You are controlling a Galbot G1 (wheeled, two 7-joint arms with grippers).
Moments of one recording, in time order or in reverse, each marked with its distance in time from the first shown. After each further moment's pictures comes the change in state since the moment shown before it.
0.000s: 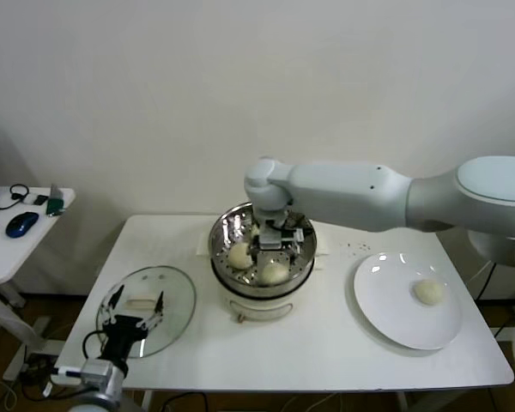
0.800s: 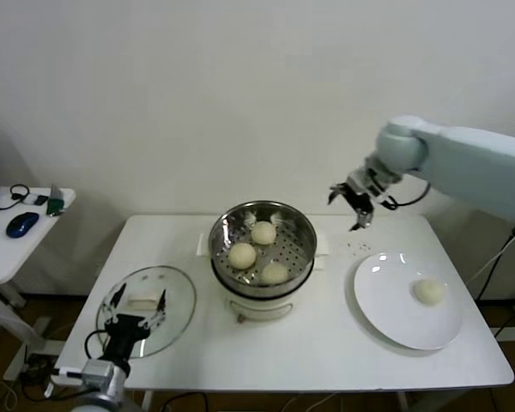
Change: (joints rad) left arm 0.004 -0.007 0.004 -0.017 0.000 -0.003 -0.001; right arm 0.084 -0.546 -0.044 0.064 0.320 -0.502 0.220
